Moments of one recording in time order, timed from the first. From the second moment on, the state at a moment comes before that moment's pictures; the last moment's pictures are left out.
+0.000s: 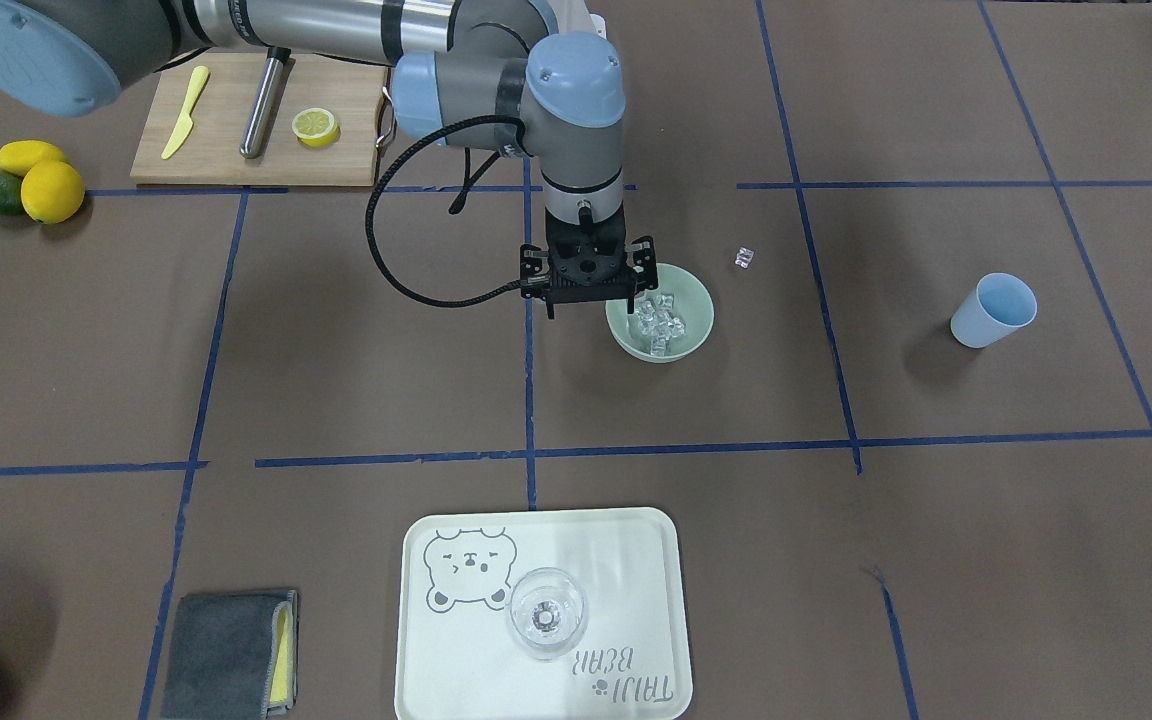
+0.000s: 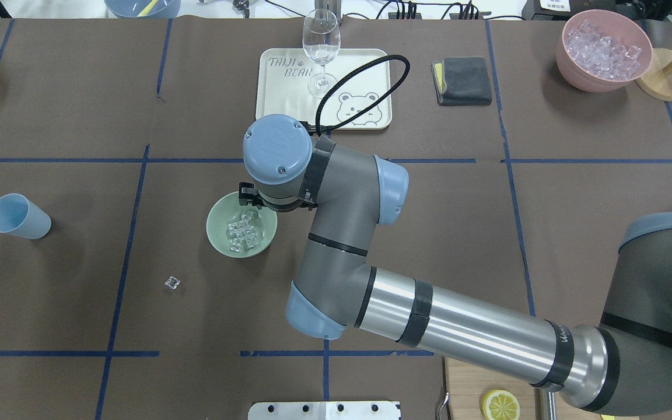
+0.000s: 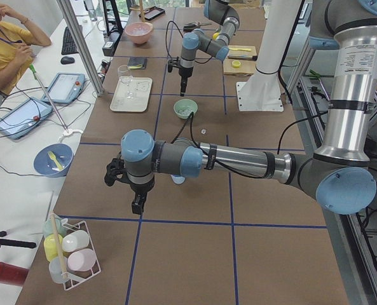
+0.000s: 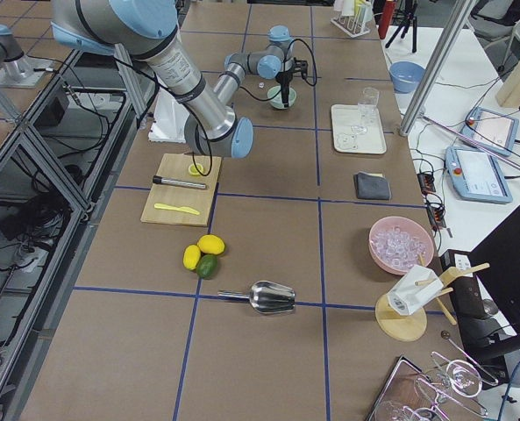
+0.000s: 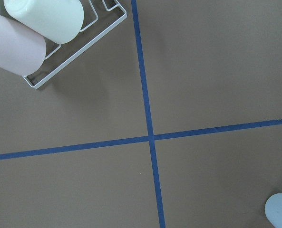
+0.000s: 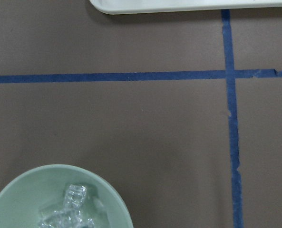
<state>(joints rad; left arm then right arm) -1.60 -1.64 -1.63 -1.58 -2.35 0.05 0.45 -0.57 1.33 -1.47 1.74 1.28</state>
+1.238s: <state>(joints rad) -1.60 -1.64 -1.63 -1.59 -2.35 0.06 0.44 -0.55 1.26 -1.37 1.74 1.24</state>
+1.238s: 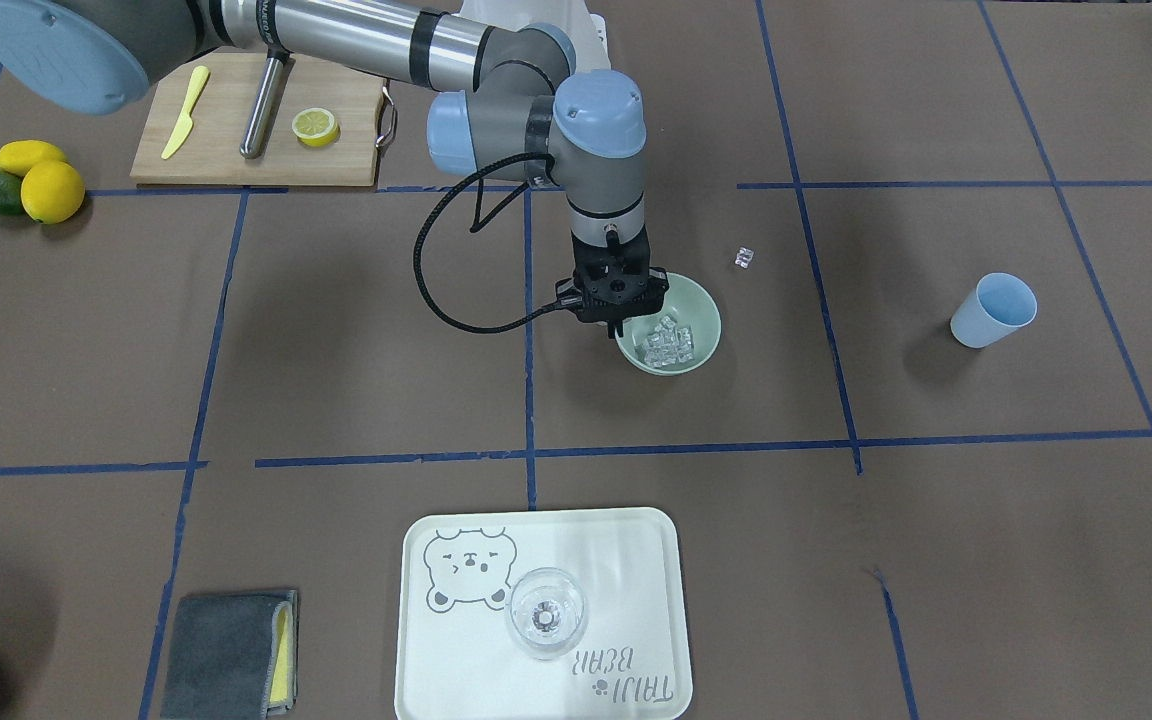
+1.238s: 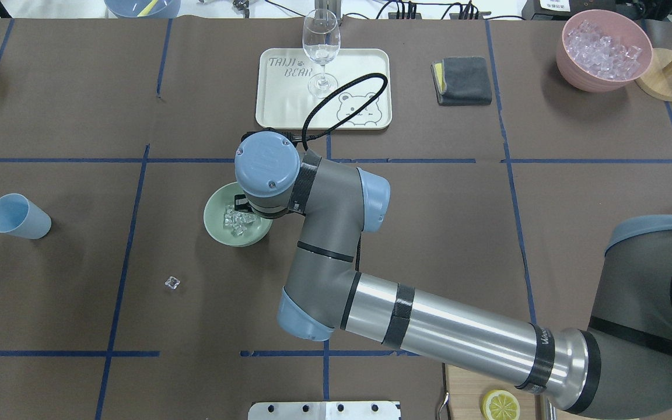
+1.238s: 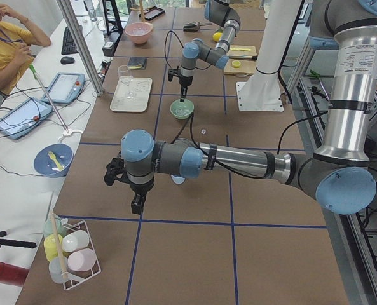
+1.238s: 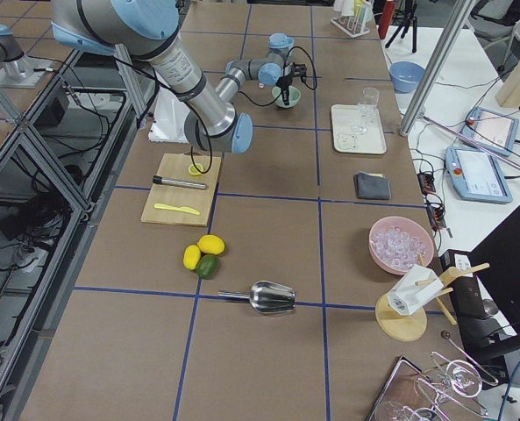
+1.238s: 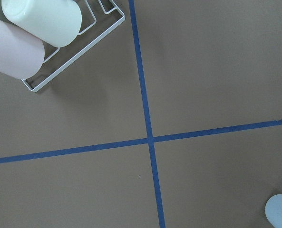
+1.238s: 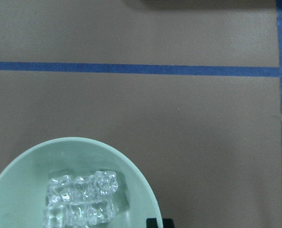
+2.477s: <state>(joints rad) -1.60 -1.64 -1.63 -1.59 -2.35 0.06 0.74 -1.14 1.84 -1.36 1.98 1.02</state>
